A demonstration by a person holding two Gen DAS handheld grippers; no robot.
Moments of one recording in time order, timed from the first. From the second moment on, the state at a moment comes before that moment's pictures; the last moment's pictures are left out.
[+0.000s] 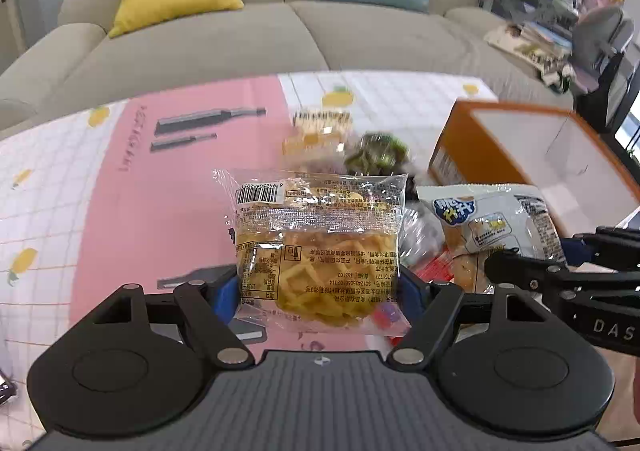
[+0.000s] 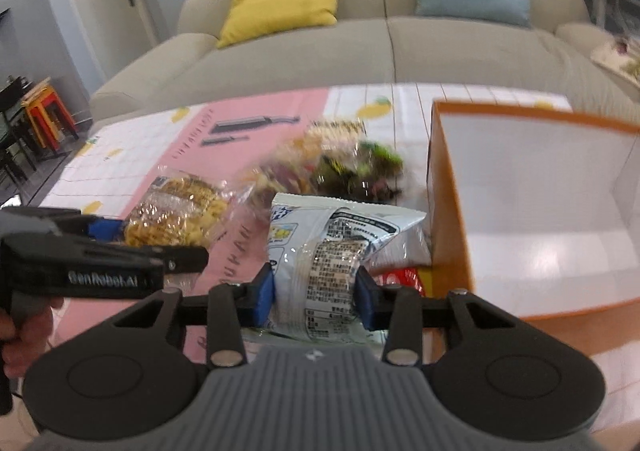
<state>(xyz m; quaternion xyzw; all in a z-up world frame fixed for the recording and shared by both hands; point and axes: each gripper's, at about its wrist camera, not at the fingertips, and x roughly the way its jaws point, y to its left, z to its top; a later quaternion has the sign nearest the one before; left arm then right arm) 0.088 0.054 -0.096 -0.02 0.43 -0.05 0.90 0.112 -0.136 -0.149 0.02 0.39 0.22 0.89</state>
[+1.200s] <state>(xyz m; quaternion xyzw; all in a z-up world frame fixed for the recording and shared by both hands) 0.236 -0.173 -0.111 0.12 0.59 -0.24 0.76 0.228 -0.339 -0.140 -0.04 0.51 0.19 0.84</state>
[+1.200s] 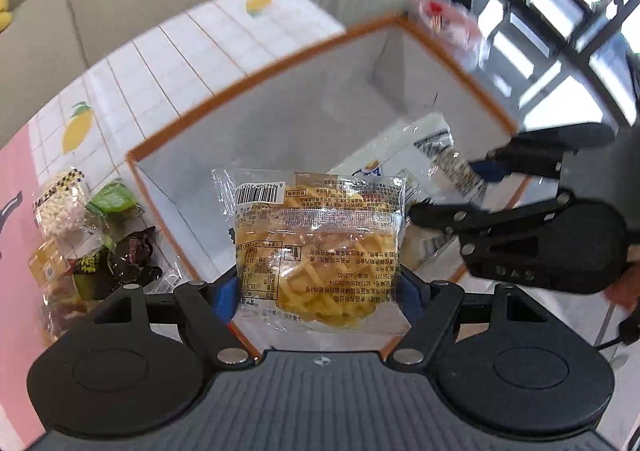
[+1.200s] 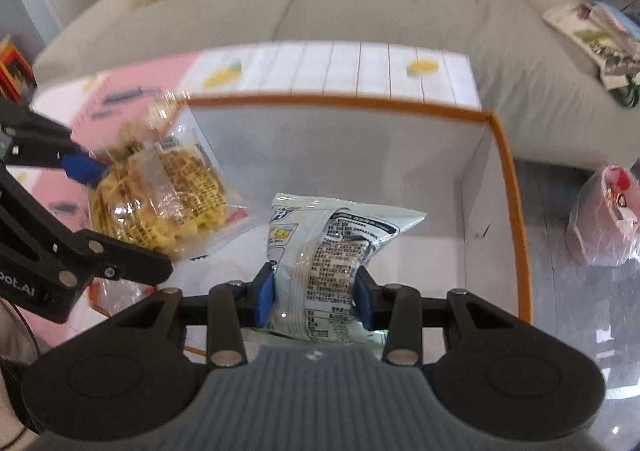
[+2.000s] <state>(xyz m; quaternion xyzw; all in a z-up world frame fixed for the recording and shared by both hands) 0.259 -0.193 -0.154 0.19 0.62 -0.26 0.72 0.253 -0.321 -0.195 -0.08 0.58 0.19 0.79</state>
